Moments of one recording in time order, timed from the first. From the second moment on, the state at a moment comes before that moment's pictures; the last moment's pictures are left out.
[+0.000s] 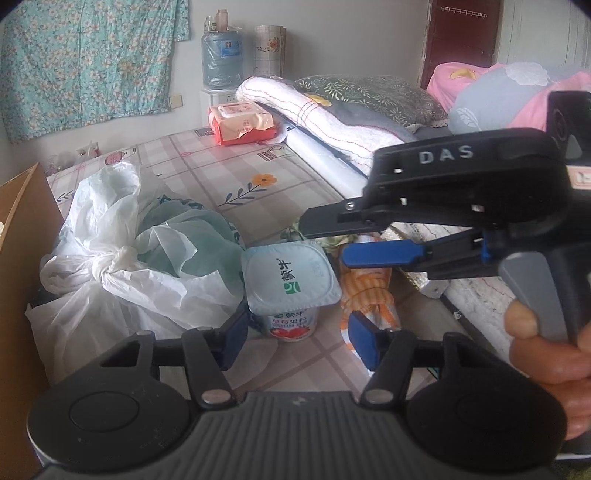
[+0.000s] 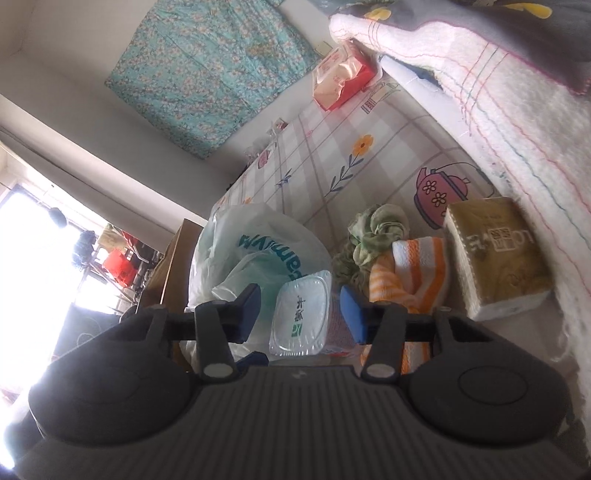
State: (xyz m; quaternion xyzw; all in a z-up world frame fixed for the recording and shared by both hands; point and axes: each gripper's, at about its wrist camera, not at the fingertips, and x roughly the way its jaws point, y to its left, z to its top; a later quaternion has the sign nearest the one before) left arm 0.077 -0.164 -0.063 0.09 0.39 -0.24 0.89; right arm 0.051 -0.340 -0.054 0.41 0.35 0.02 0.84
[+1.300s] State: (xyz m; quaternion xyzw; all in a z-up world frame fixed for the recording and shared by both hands) left arm 0.062 -0.143 -0.077 0.08 0.42 -0.28 0.86; right arm 0.024 -0.323 -0.075 0.43 0.39 0.06 0.81
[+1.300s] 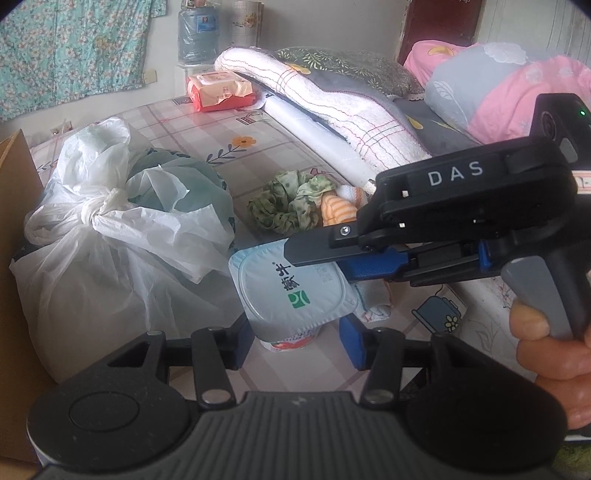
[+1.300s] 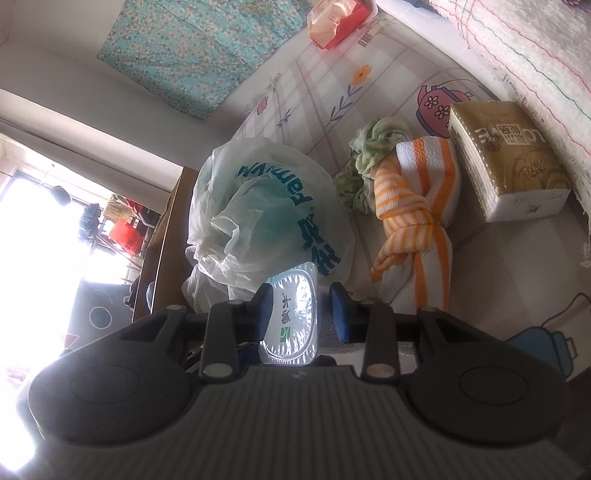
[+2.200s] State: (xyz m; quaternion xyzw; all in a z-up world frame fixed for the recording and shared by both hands) left arm 0.060 -0.134 -0.077 0.07 0.41 -0.27 0.87; right arm 0.025 -0.321 -0.073 0.43 0.39 0.06 0.82
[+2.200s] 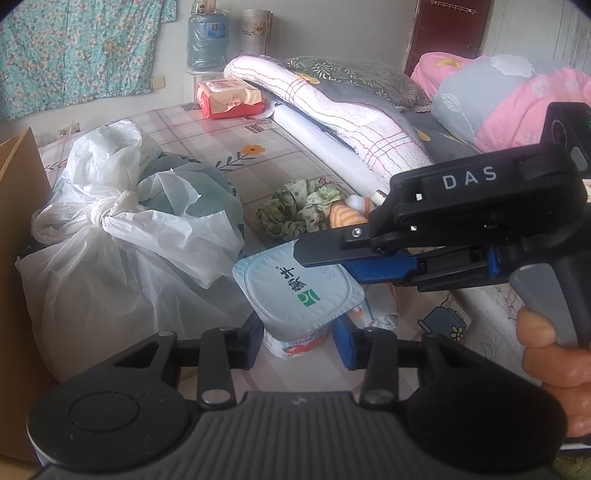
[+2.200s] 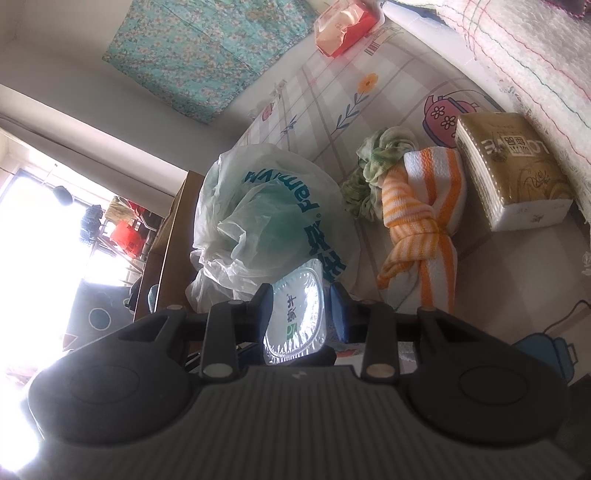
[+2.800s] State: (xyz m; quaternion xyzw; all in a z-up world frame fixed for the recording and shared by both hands) left arm 0.070 -0.144 -0.083 0.08 0.40 -0.27 0.87; right arm 0.033 -0.323 -0.086 0.43 0.39 0.05 0.81
